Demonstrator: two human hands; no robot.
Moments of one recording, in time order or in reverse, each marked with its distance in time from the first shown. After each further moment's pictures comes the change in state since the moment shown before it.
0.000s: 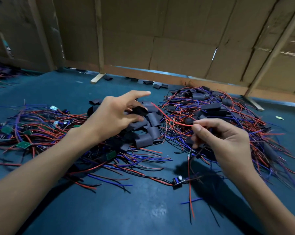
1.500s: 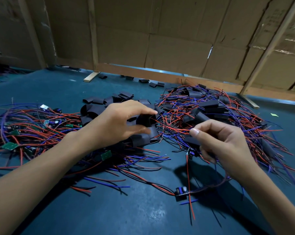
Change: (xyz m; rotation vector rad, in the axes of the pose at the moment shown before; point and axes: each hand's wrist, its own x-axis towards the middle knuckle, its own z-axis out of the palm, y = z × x) left_hand -0.006 0.004 0.015 0.104 -0.059 0.296; right_hand -0.002 -0.001 -0.008 -0.045 -0.164 0.129
